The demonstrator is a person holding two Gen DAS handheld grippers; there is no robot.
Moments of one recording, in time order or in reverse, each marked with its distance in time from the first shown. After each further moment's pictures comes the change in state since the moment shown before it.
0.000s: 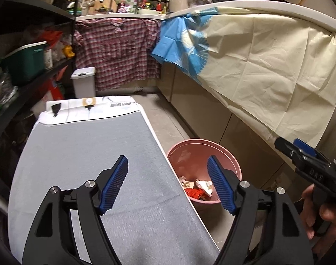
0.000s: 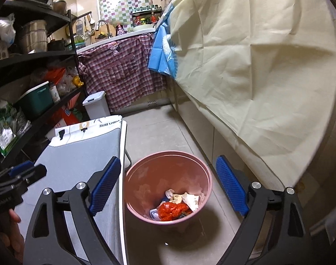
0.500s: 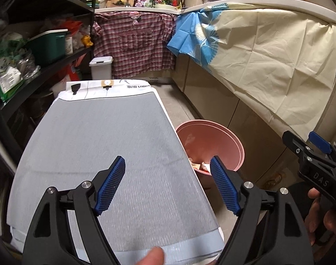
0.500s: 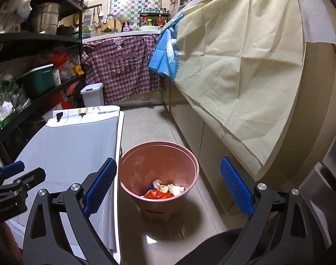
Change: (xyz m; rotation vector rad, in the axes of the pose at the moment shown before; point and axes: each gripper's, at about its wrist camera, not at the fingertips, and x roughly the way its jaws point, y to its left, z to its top) left arm -0.042 -0.010 -0.059 -0.048 0.028 0.095; right arm -0.051 0.022 -0.037 -0.123 -0.022 -0.076
